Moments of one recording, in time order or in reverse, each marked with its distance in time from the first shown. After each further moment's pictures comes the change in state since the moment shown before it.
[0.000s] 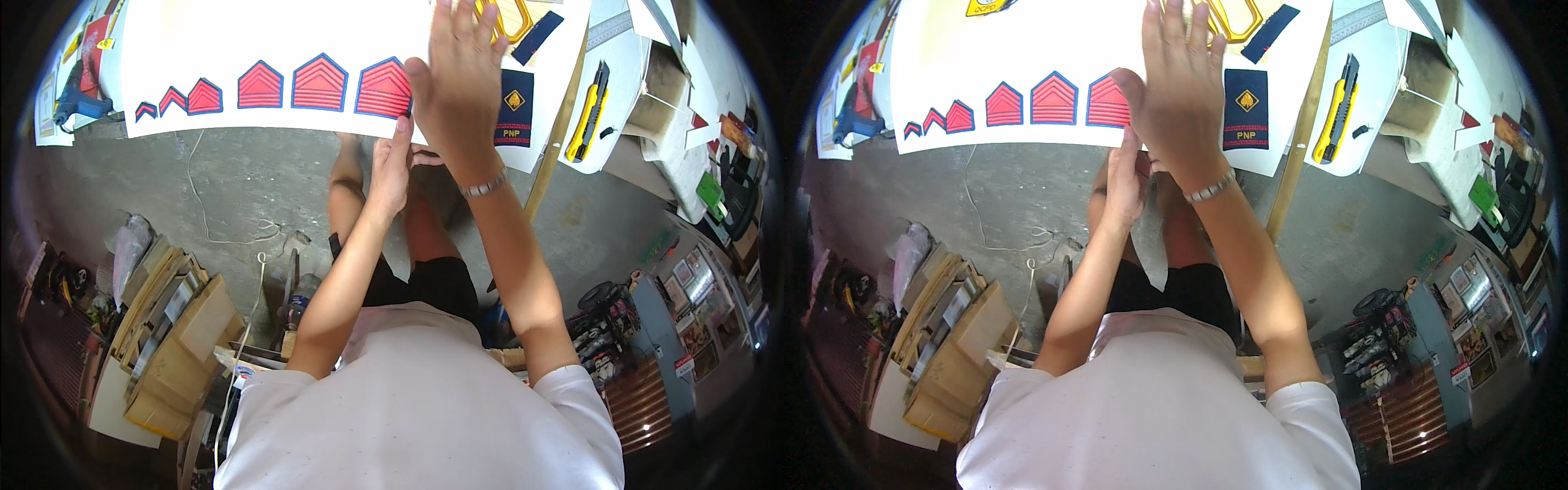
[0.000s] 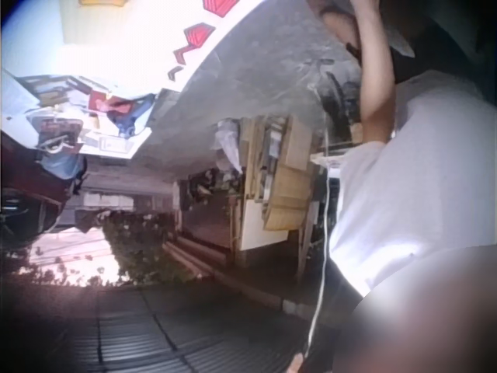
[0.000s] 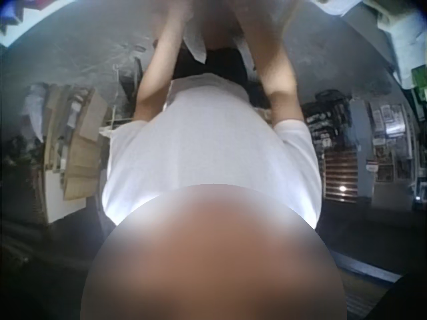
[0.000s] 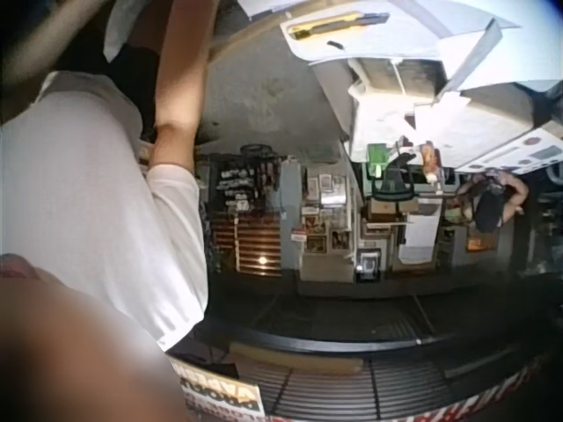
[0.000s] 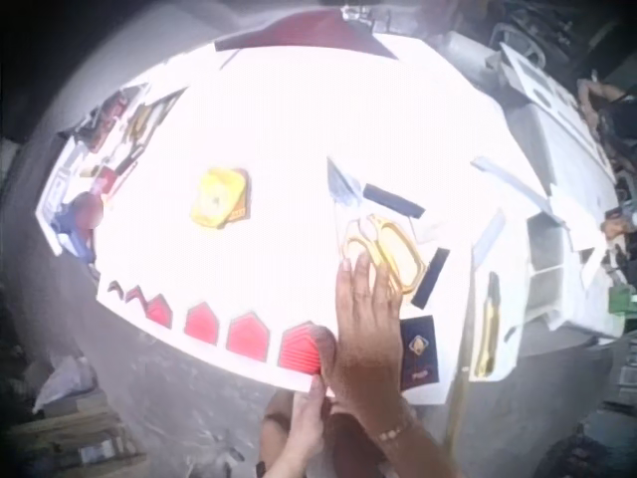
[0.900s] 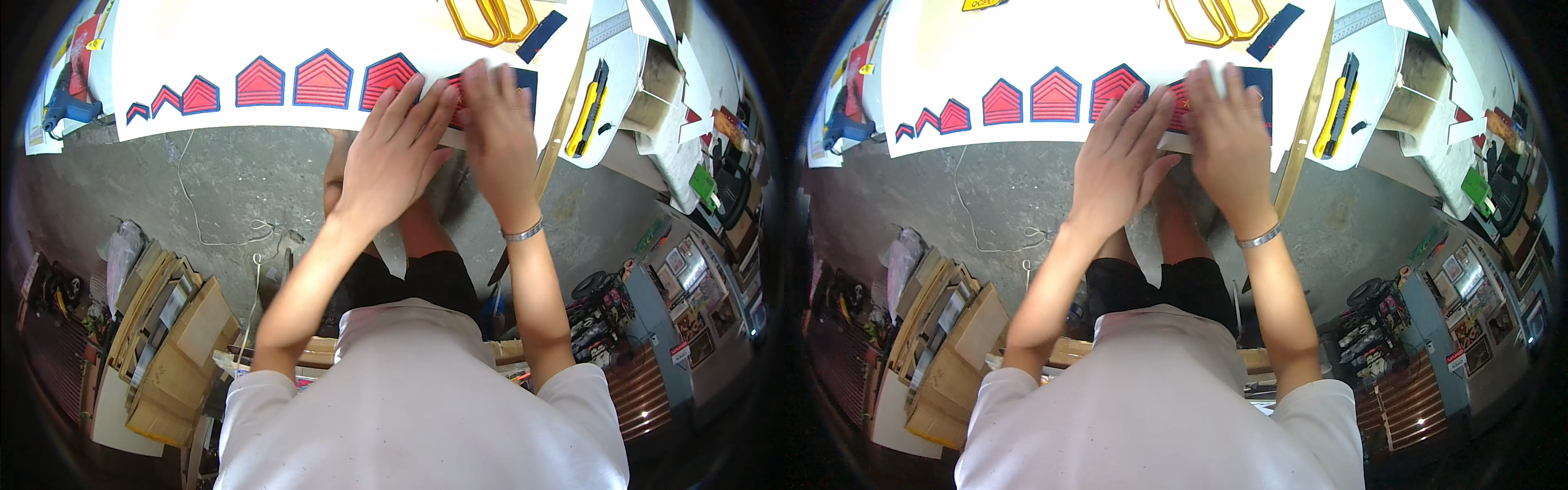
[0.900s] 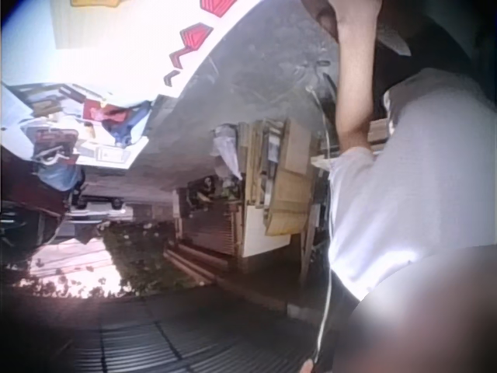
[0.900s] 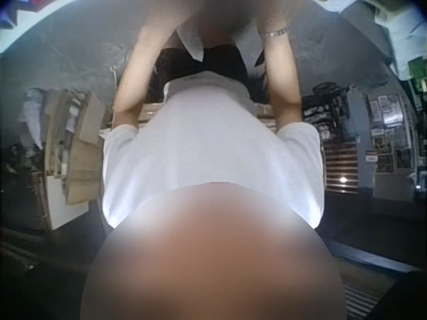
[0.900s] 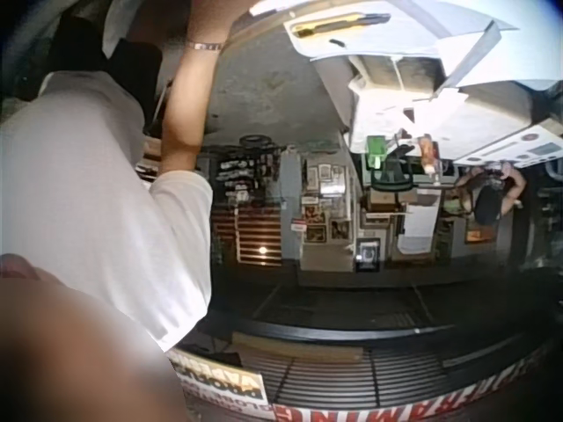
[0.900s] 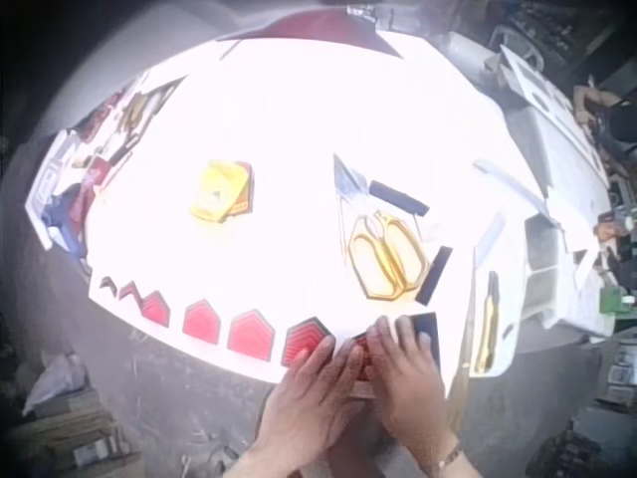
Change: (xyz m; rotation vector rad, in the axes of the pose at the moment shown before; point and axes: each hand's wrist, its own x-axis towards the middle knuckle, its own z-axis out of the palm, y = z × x) left_hand -0.010 0.075 0.002 1.626 -0.314 0.861; right_hand -0.057 0.024 -0.057 -0.084 -0.300 0.031
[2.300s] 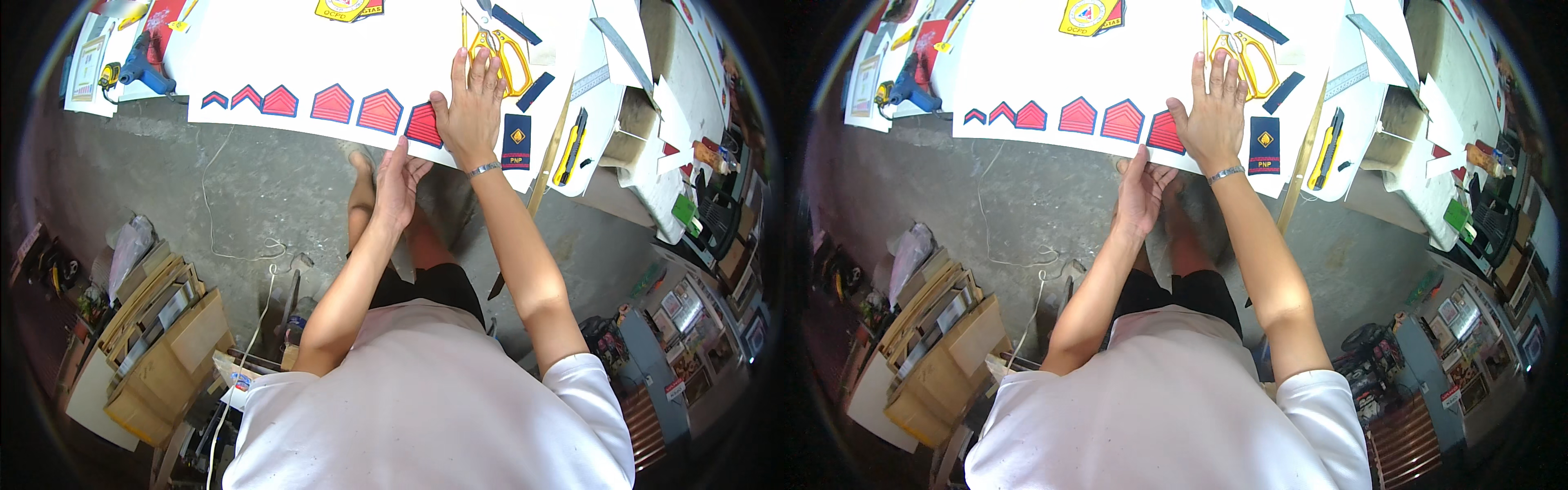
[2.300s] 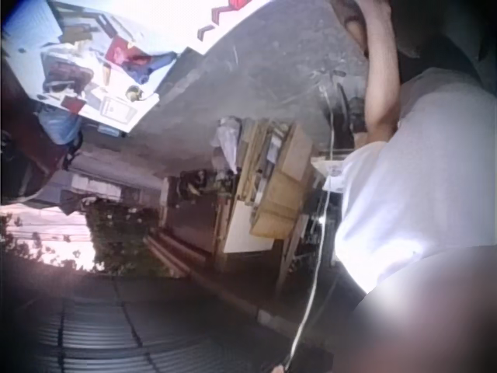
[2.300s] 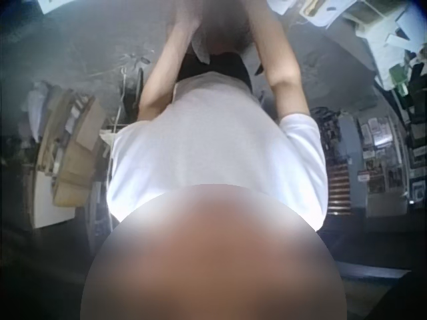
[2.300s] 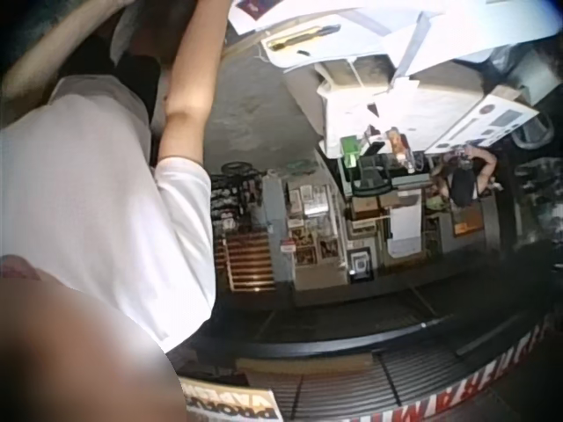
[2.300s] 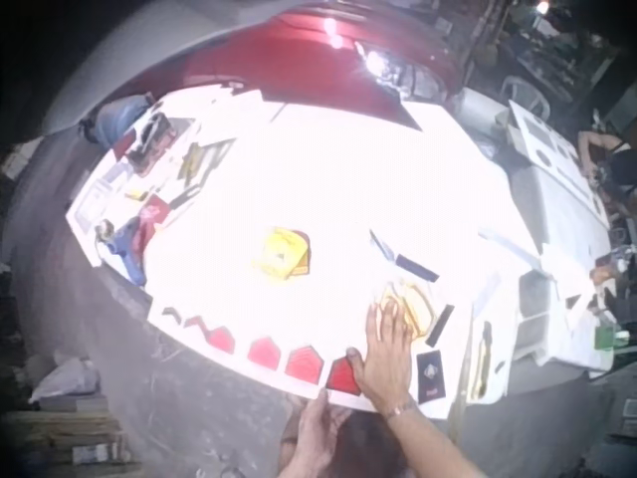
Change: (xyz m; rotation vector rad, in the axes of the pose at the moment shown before) left_hand -0.026 -0.011 0.021 -1.917 0.462 -1.040; right_hand 0.090 -0.034 0.047 -0.141 0.094 0.046
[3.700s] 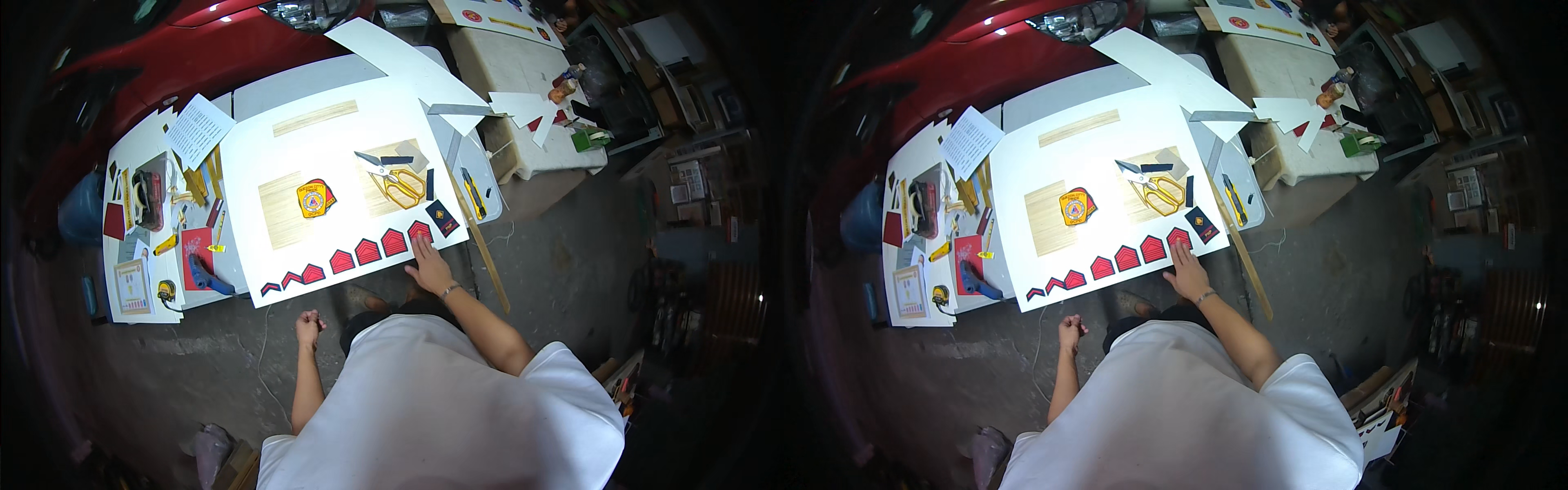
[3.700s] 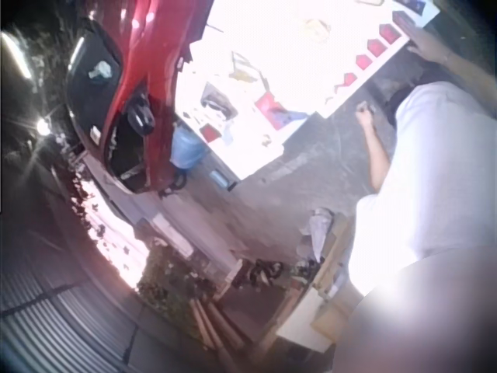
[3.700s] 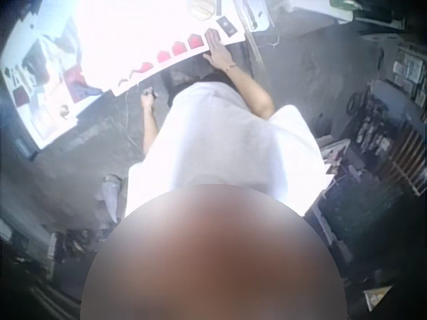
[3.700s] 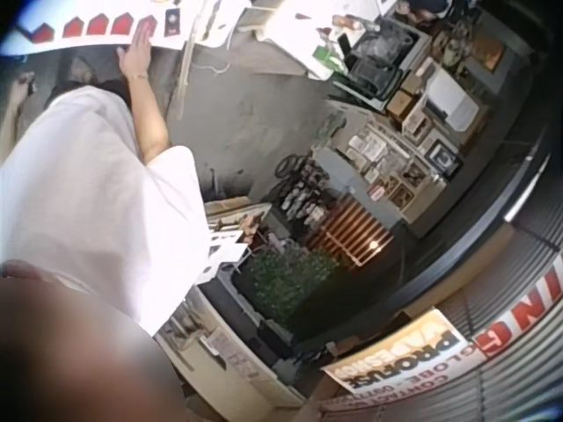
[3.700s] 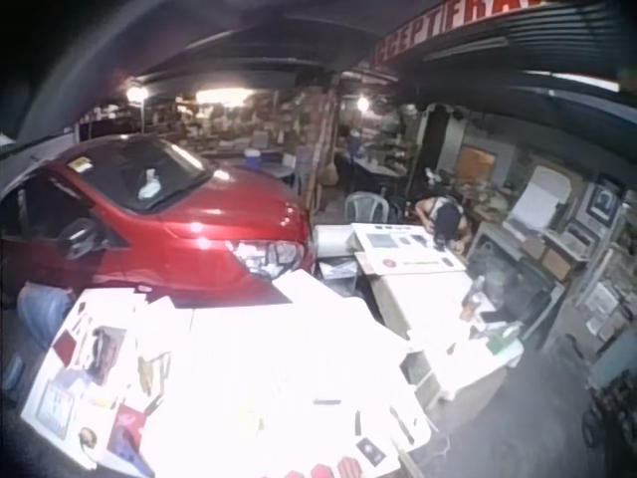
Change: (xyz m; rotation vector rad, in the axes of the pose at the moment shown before) left_hand 0.044 0.239 -0.219 1.060 -0.022 0.021; right_hand -0.115 -0.066 -0.055 0.102 -0.314 0.384
